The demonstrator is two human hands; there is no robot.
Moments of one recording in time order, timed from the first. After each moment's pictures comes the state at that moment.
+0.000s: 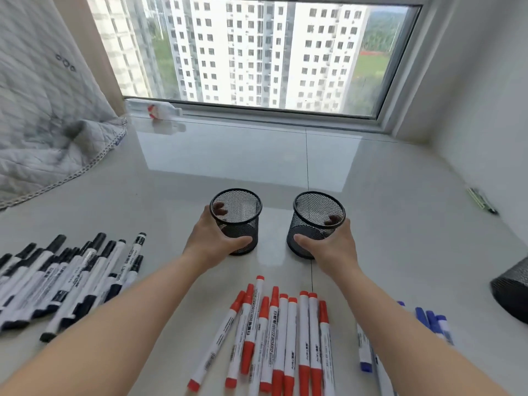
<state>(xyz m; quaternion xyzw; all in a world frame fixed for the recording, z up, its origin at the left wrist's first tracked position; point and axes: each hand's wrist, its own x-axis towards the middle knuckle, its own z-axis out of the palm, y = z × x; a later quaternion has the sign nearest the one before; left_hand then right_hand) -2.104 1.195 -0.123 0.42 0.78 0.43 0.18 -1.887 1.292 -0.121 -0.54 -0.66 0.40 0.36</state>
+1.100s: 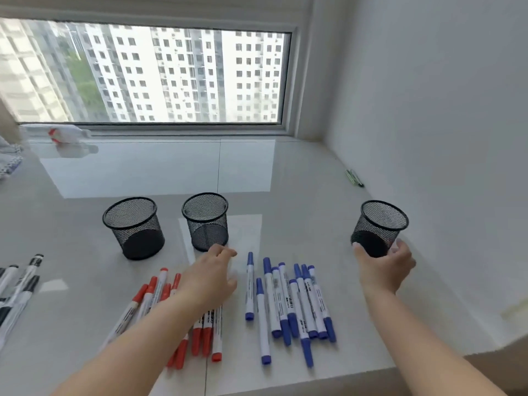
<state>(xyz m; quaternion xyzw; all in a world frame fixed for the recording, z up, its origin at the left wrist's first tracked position) -1.910 1.179 -0.105 0.65 0.74 0.11 0.12 -1.631 1.276 -0.120 -0.72 -0.39 0.19 0.54</state>
